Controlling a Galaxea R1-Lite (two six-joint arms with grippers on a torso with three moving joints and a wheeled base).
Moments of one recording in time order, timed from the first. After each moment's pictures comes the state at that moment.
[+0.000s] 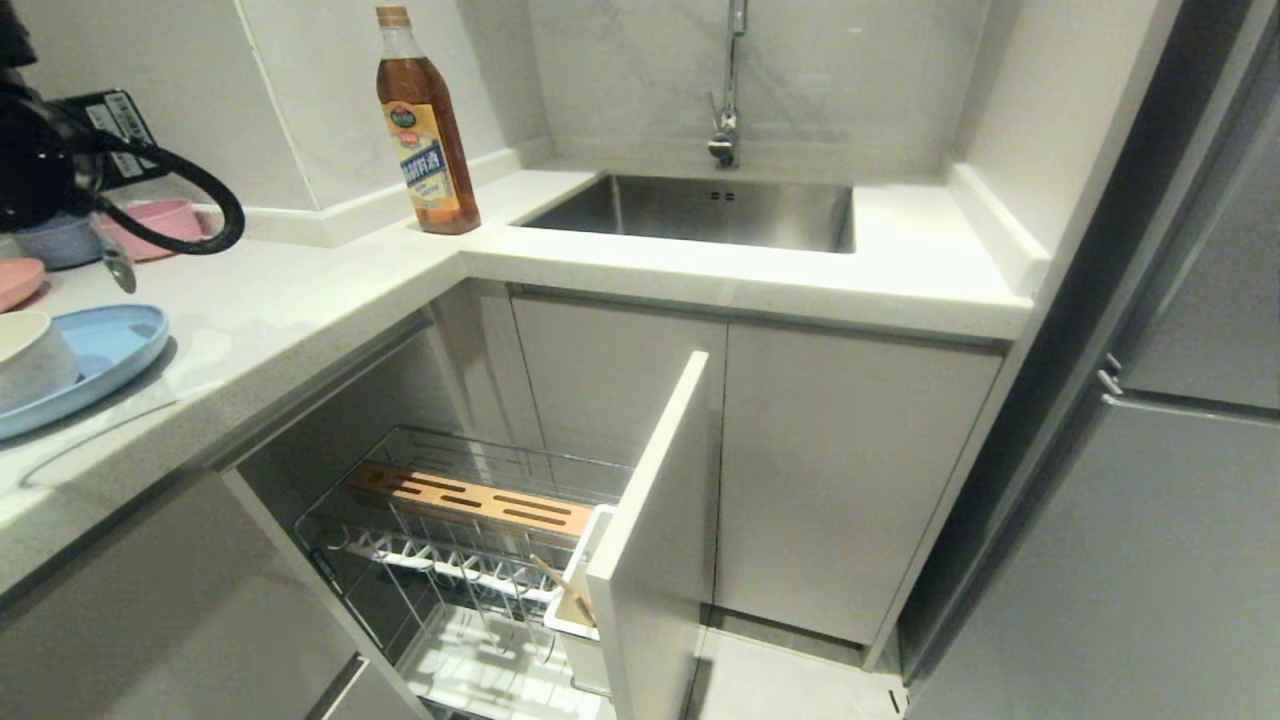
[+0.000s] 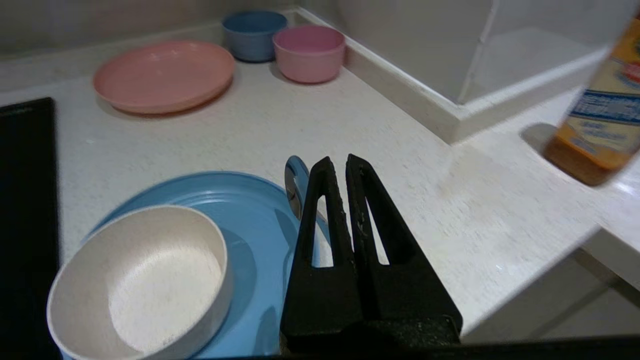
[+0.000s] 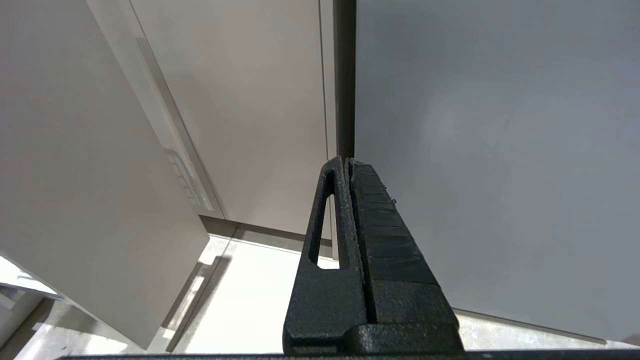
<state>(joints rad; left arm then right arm) -0.08 1.55 -1.49 -0.07 0.86 -0.06 0.00 0.00 0.00 0.00 -0.01 0.05</state>
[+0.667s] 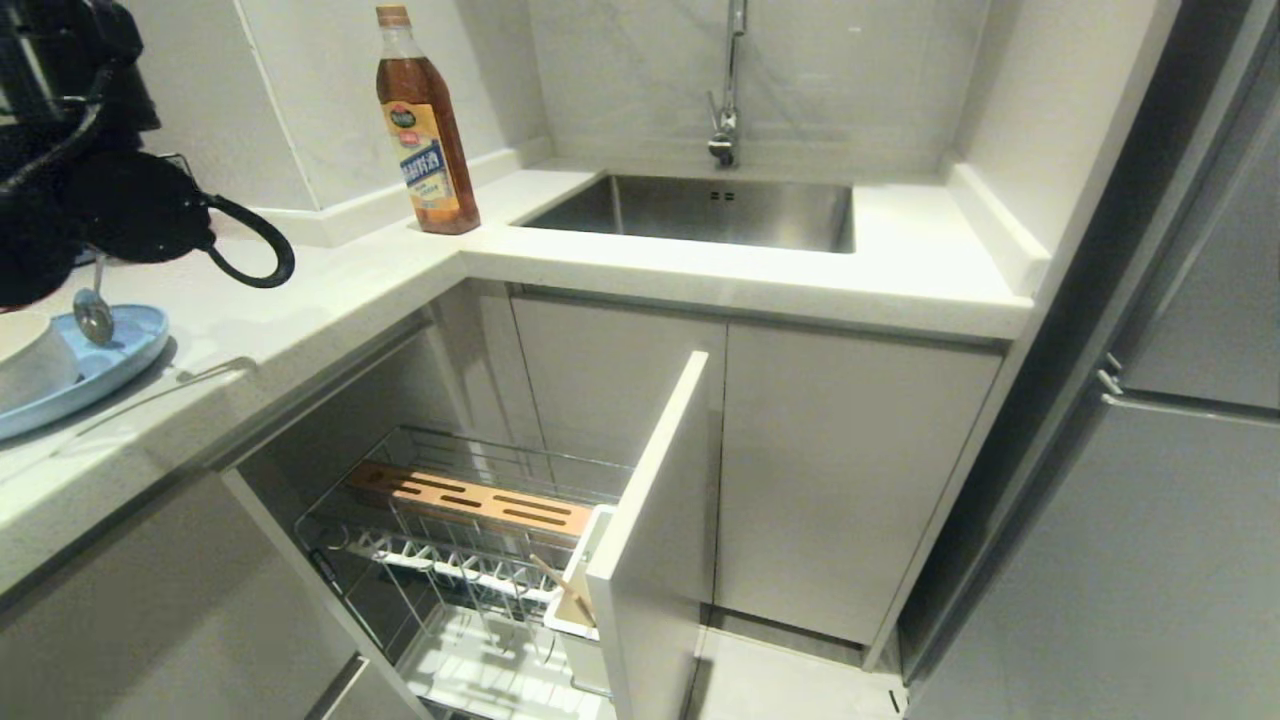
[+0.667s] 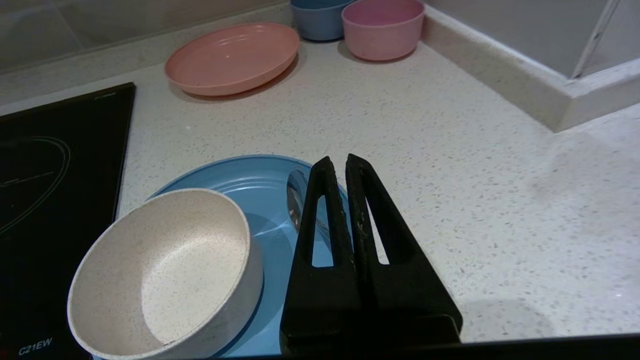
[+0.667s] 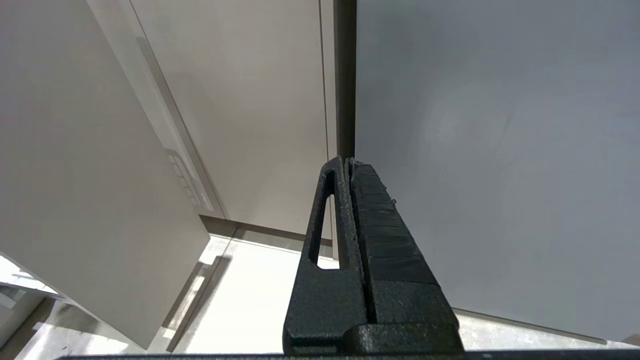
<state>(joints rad) -0.06 1.69 -1.49 -0.17 1.05 0.03 0.00 0.00 0.00 0.00 -0.01 0.04</state>
